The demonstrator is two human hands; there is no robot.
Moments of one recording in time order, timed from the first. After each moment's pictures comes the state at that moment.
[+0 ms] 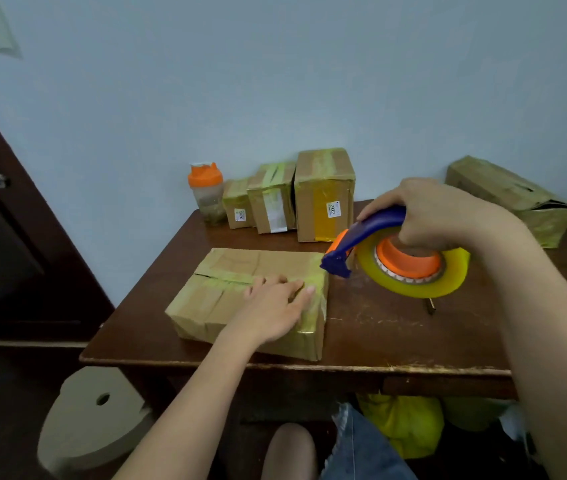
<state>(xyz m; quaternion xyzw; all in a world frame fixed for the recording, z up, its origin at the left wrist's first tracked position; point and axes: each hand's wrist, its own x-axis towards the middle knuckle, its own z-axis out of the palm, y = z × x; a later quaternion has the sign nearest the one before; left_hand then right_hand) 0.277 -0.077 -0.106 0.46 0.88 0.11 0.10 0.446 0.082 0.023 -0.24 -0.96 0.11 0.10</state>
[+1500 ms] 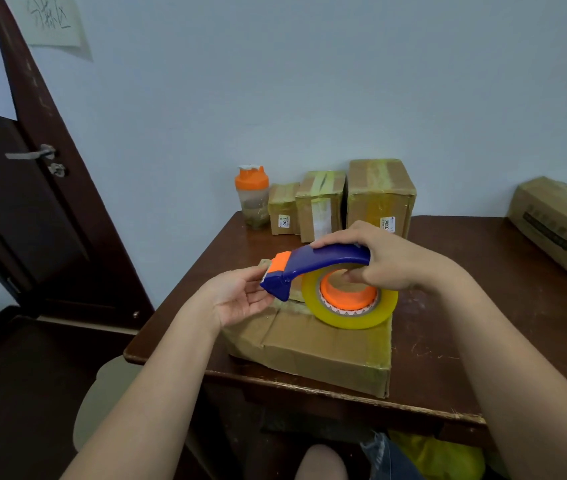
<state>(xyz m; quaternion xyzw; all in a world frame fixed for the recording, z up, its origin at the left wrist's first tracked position) 0.178 -0.134 -0.074 0.04 0.60 0.67 0.43 0.339 0.050 -0.021 -0.04 -0.95 0.31 0.06</state>
